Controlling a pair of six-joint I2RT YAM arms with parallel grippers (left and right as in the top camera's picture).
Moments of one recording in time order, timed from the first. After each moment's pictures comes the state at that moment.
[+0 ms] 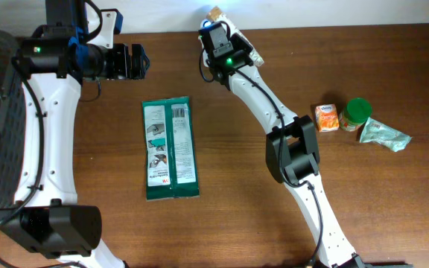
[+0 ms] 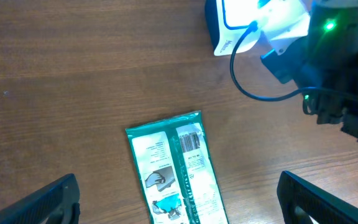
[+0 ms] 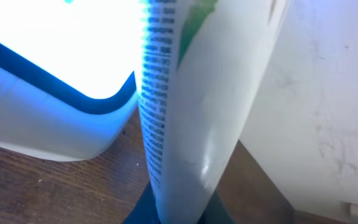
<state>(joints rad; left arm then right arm) 0.00 1.85 2.05 -1.16 0.27 0.03 0.45 2.71 2.51 -0.60 0.70 -0.58</state>
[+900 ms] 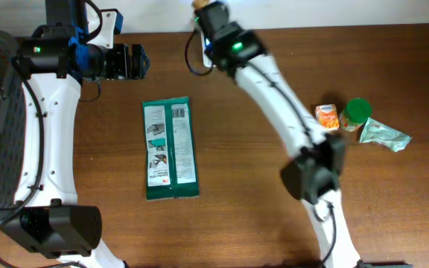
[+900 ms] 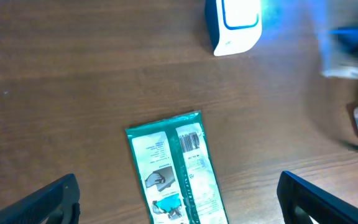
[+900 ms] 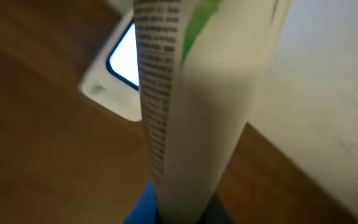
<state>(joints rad) 0.00 1.85 2.05 -1.16 0.27 0.03 0.49 2.35 2.49 -0.98 0.41 -0.31</state>
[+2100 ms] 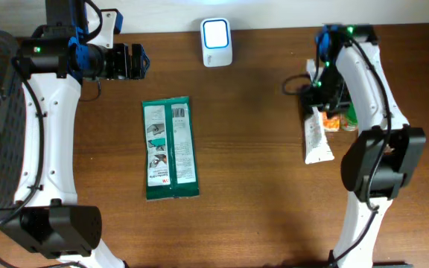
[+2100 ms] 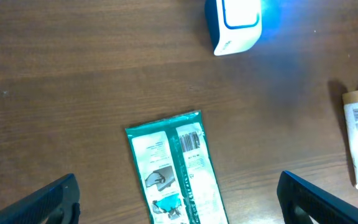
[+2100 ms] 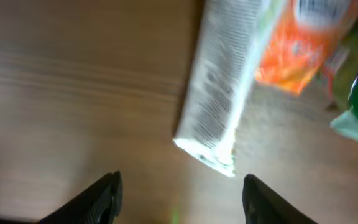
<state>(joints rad) 0.00 1.85 2.05 -1.16 0.27 0.03 0.03 2.20 2.13 -1.64 -0.05 -0.06</state>
